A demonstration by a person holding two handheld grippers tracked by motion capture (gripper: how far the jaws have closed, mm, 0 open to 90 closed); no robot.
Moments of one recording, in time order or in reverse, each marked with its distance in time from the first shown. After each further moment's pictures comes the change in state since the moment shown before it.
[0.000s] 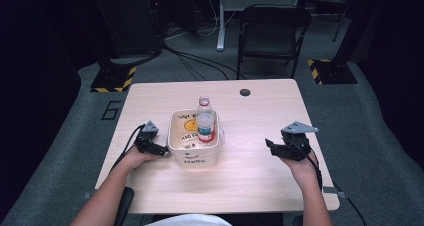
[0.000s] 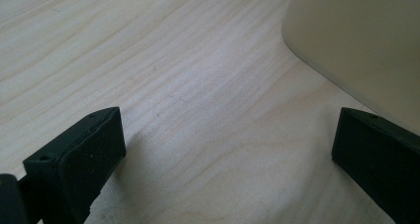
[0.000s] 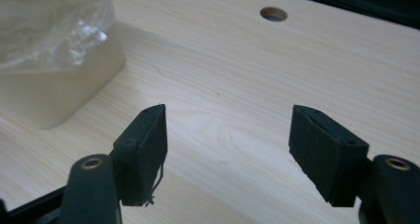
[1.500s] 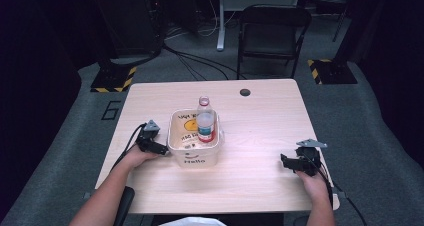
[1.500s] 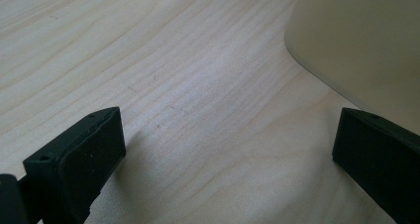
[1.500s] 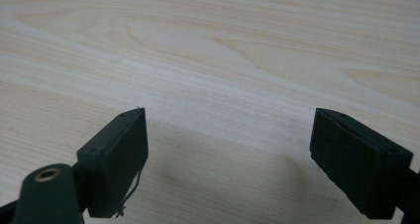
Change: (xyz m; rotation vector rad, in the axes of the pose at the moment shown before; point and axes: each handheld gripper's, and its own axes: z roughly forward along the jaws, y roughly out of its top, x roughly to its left) left arm 0.001 0.003 0.003 0.005 -0.003 0.004; right arm -0.046 -0.086 0.033 0.131 -0.135 0.165
